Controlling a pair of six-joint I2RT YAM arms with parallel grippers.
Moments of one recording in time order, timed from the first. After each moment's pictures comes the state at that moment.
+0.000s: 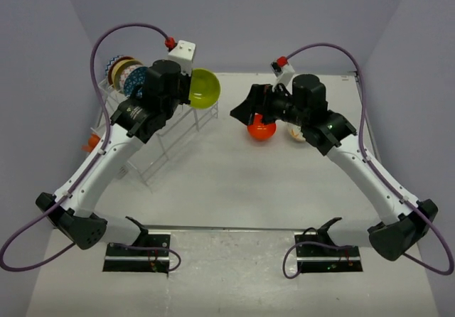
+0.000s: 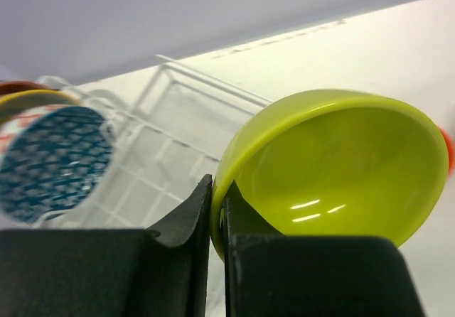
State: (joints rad) left arm -0.59 1.38 1.63 -0.62 -0.49 0.02; right arm 0.52 1.28 1.34 -0.39 -0.37 0.50
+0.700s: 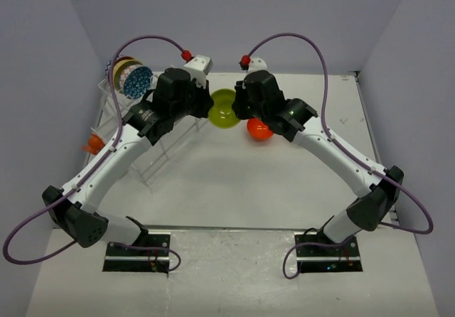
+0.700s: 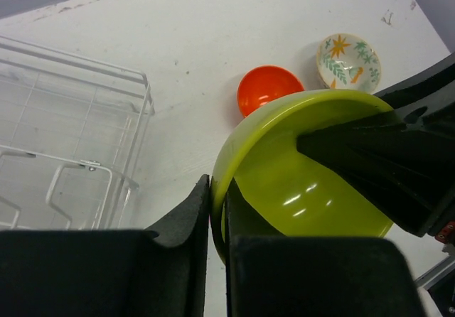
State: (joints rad) left arm -0.60 1.39 1.51 -0.57 -0.03 -0.21; right arm 0.76 1.57 1.65 -0.61 0.27 0.40
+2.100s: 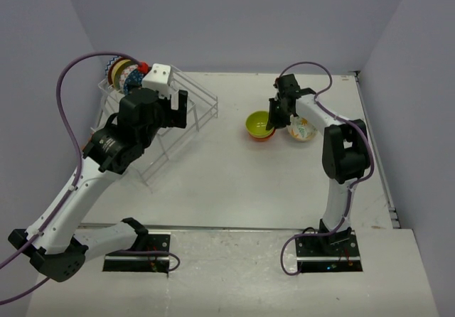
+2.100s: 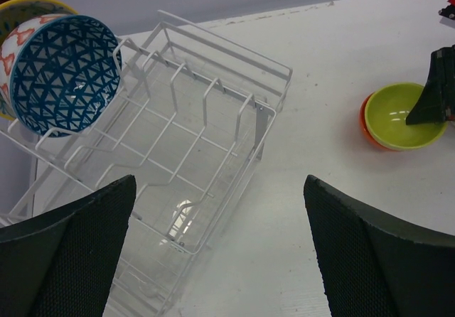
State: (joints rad) left arm -0.61 1.09 1.40 -0.68 -0.44 -0.12; right arm 0.28 2.01 1.58 -0.67 -0.12 0.36
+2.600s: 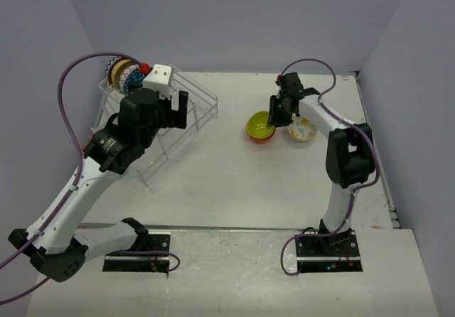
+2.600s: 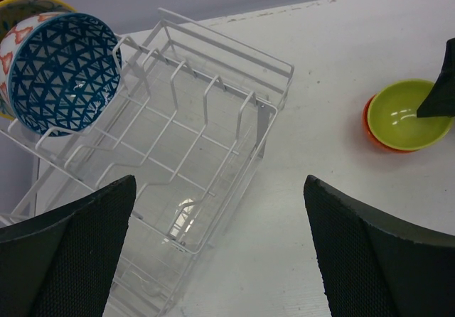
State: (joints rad) left arm -0.61 1.09 1.39 -0.68 -0.44 -0.11; right arm 0.28 1.95 1.55 -0.66 -0.12 0.35
